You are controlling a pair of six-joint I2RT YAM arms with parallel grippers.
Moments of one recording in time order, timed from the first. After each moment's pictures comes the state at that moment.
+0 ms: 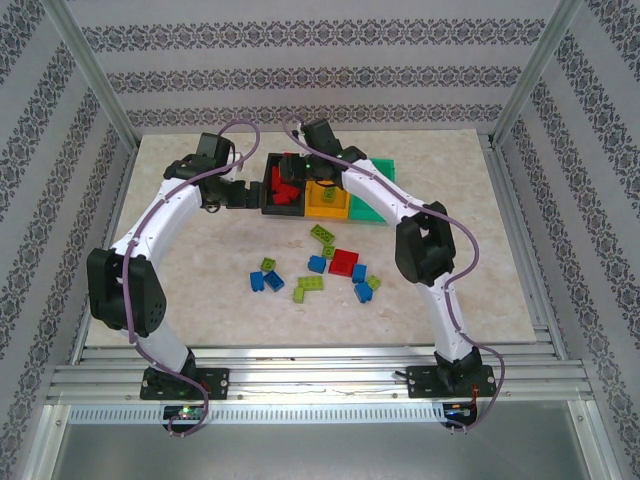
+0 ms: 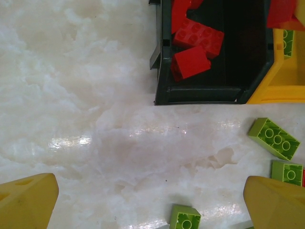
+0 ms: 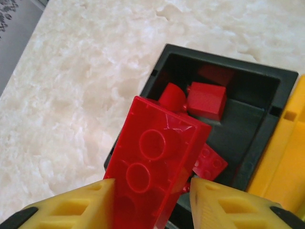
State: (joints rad) left arm -0.18 1.67 1.48 -0.85 0.10 -0.19; right arm 0.55 2.29 2.10 -0.54 -0.20 0.40
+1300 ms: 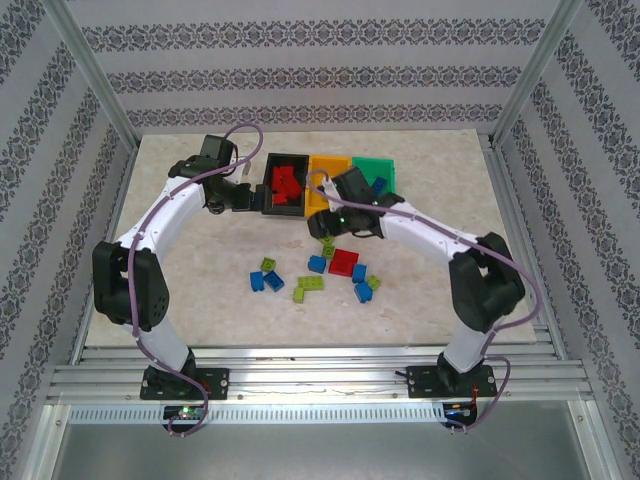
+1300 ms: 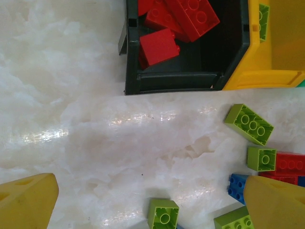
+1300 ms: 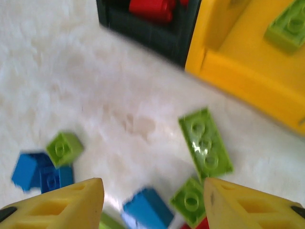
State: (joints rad) left arm -0.17 1.71 1.48 -0.85 0.22 -0.19; right arm 0.59 1.72 1.24 -0.46 -0.24 0.24
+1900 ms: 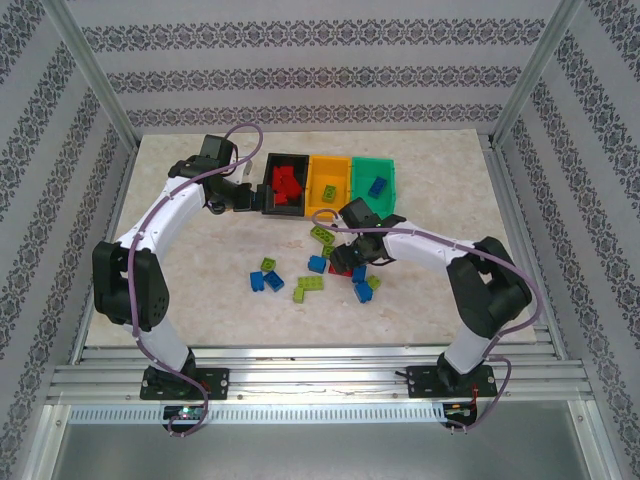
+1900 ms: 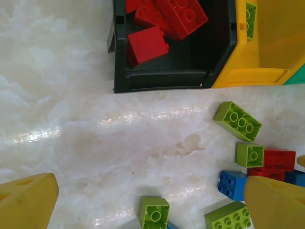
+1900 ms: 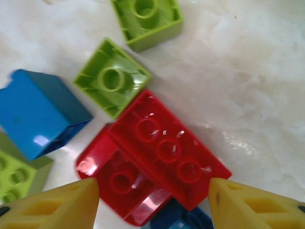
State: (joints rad) left arm -0.17 1.71 1.48 -0.85 0.26 -0.20; right arm 0.59 1.71 1.06 -0.55 -0.07 0.15
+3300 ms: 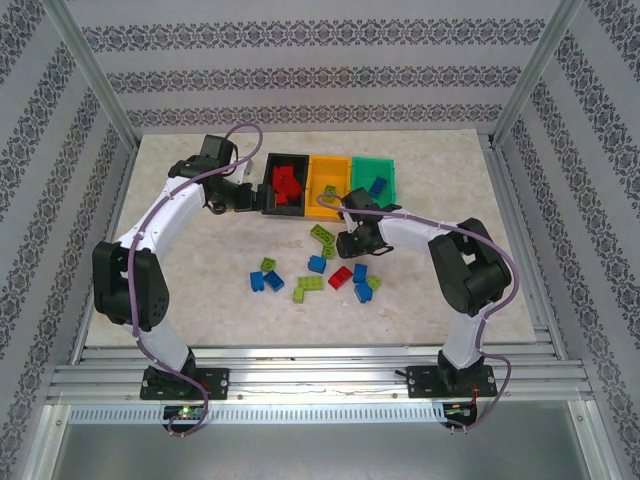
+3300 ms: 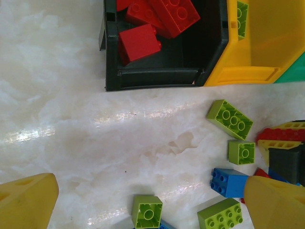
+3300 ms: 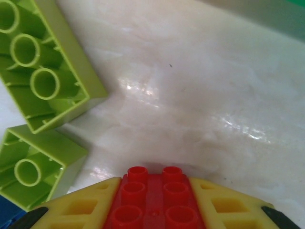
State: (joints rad) left arm -0.17 1.71 1.48 -0.85 0.29 -0.21; right arm 0.51 1.87 1.16 -0.50 -0.10 0.24
